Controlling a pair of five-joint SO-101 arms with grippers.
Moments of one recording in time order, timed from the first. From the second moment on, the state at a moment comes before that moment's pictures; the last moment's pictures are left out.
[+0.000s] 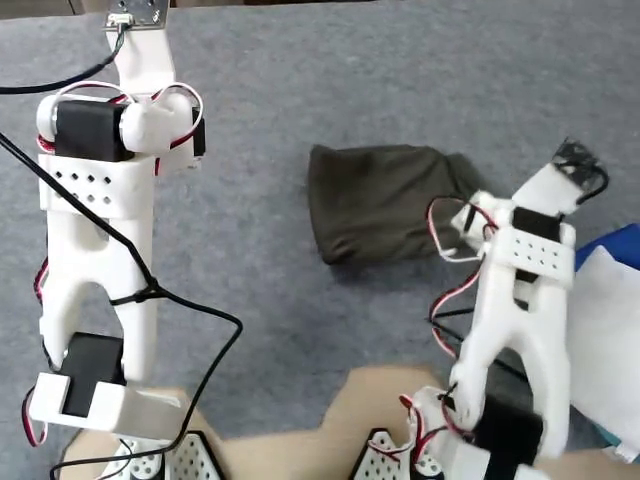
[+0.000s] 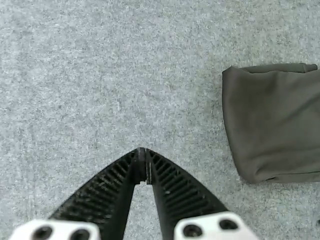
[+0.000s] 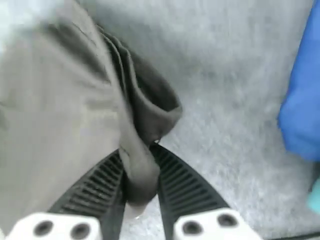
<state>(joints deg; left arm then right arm) 3.8 -2.3 -35.2 100.4 -2.6 16.5 -19.8 37.4 54.9 -34.1</state>
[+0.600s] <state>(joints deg) 3.8 -2.3 -35.2 100.4 -2.6 27.4 -22.1 24.0 58.9 -21.6</state>
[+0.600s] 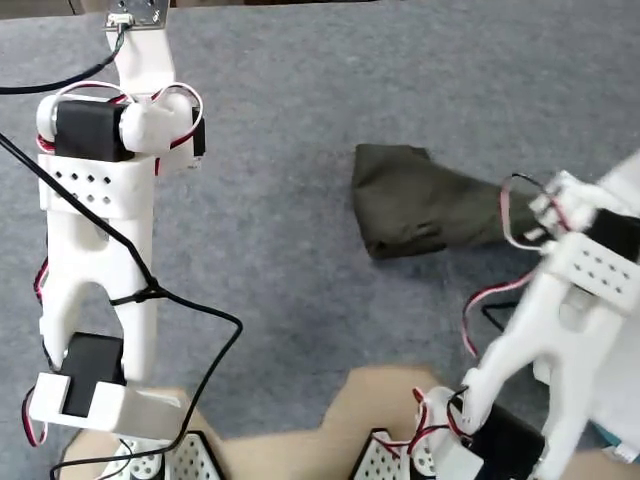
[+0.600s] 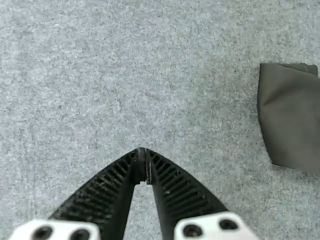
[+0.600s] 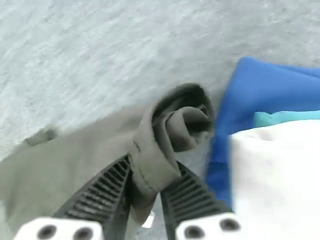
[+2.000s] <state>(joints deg) -5.6 -11.8 -31.5 100.4 -2.6 3.4 36.8 -75.8 101.3 -24.4</state>
